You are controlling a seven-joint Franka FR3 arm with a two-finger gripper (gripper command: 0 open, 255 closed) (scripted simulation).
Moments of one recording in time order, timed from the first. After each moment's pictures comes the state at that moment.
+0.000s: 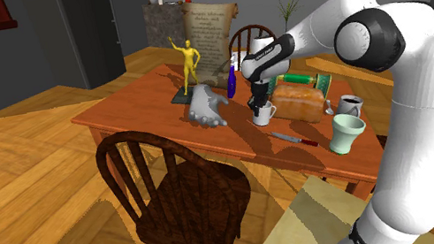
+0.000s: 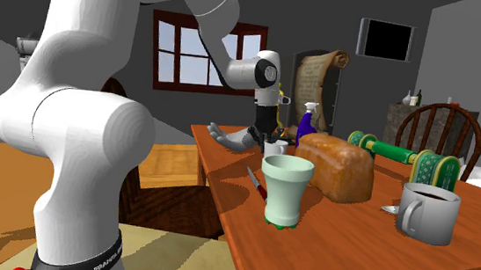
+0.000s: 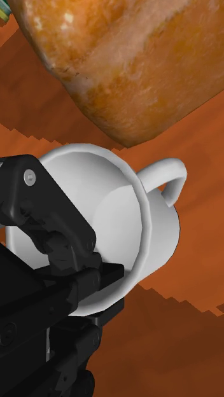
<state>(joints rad) -0.17 0.27 -0.28 -1.95 0.02 2.23 -0.34</state>
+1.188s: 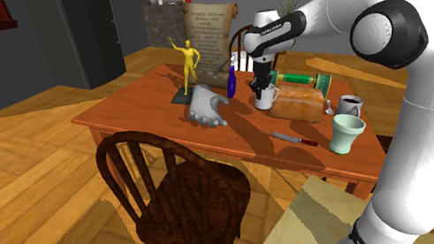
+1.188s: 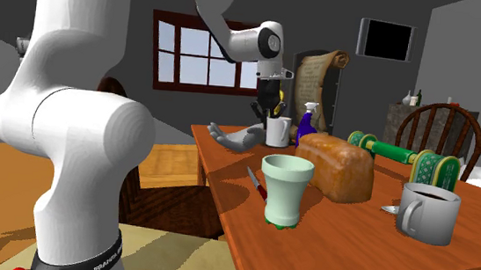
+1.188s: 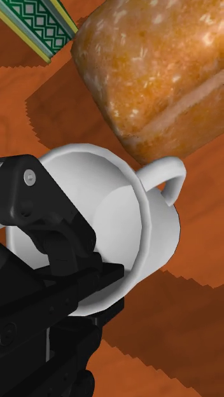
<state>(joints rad) -0.16 0.18 -0.29 -1.83 -0.01 2.03 -0.33</state>
